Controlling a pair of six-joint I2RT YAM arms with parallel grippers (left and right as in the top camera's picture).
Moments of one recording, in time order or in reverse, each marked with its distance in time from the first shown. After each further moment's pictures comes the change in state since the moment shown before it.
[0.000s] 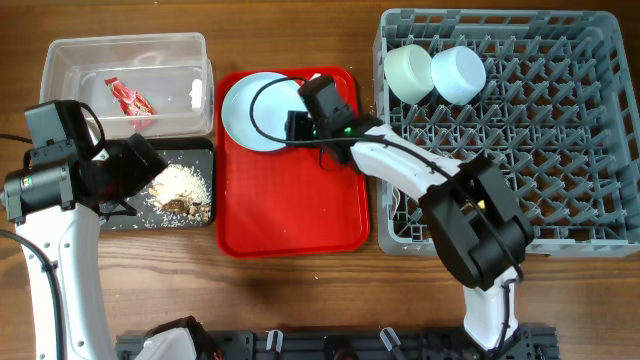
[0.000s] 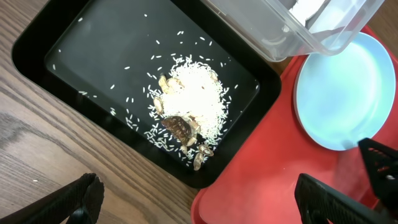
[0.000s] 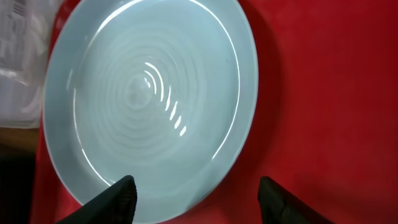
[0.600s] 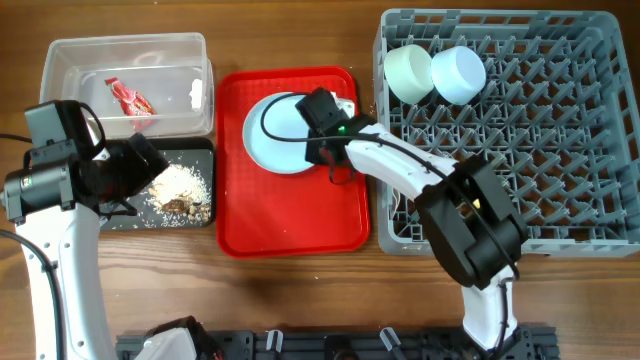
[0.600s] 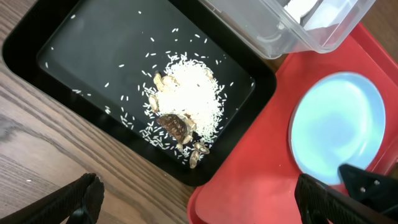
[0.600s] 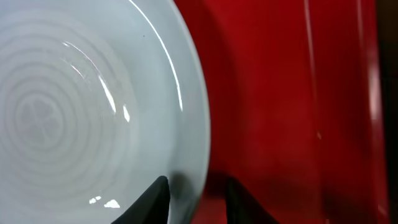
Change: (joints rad) left arm 0.000 0.000 0.000 0.000 0.020 0.000; right arm 0.010 0.016 0.039 -0.337 0.157 0.130
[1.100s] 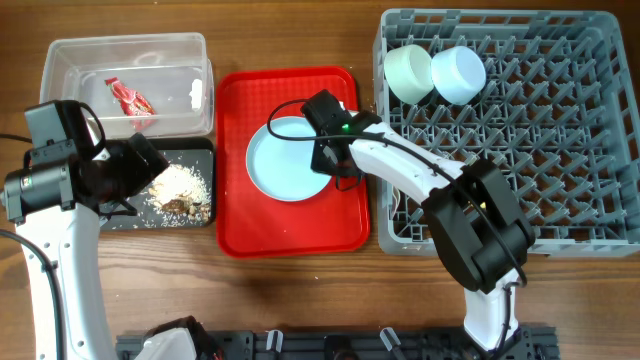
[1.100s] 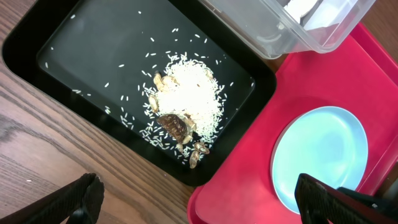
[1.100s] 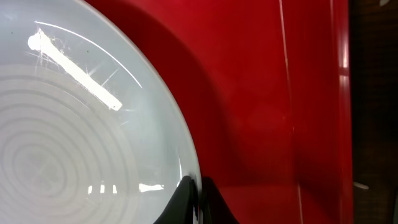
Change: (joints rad) left arm 0.000 0.000 0.000 0.000 0.000 0.000; right arm -0.005 -0.032 -0.003 -0.160 -0.068 0.033
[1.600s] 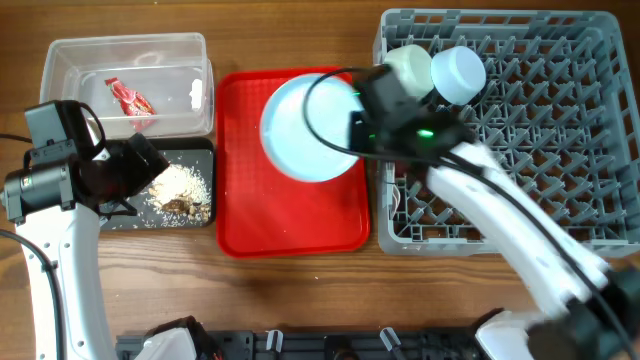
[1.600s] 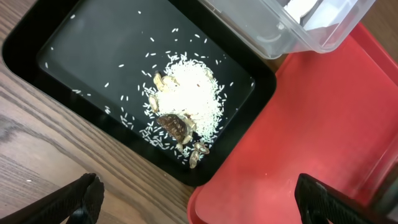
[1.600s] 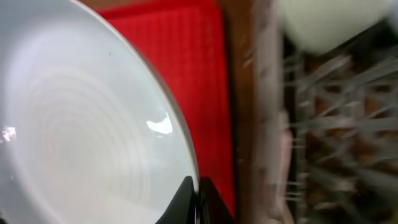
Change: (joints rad) left arm 0.000 0.000 0.000 0.000 0.000 0.000; right arm -0.076 -0.520 -0.035 -0.133 0.113 -0.226
